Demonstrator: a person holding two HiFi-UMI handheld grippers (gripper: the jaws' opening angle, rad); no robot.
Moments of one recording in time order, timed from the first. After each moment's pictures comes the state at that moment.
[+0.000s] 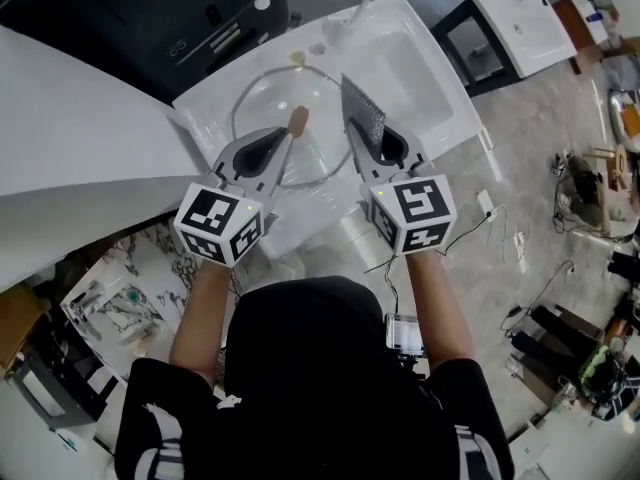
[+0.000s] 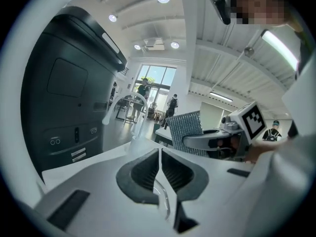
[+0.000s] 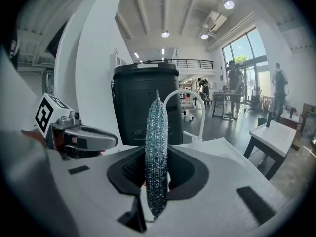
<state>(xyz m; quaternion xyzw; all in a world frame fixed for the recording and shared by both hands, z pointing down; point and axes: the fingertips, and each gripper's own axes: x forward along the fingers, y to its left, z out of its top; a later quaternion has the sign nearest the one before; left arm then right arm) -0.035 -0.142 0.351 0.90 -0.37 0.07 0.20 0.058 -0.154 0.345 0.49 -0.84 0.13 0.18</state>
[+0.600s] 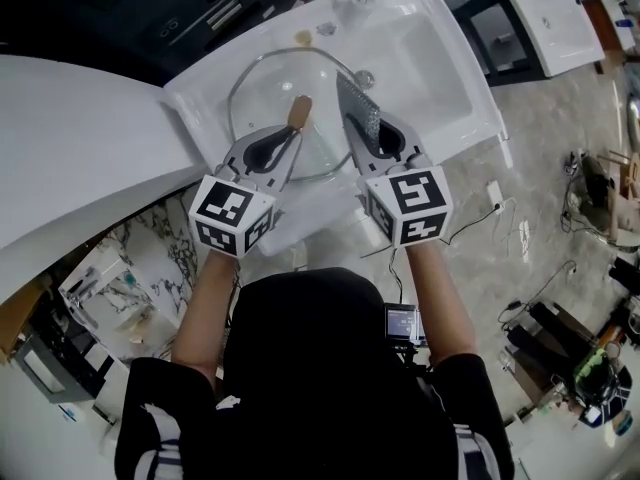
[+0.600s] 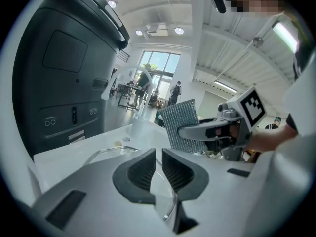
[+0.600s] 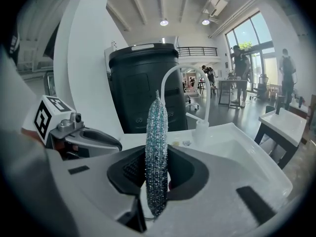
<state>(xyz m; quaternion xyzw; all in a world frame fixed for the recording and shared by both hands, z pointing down) -0.014 -0.154 0.432 0.89 -0.37 0.14 0.24 0.060 -0.178 0.417 0.45 -0.84 0.19 0.22</state>
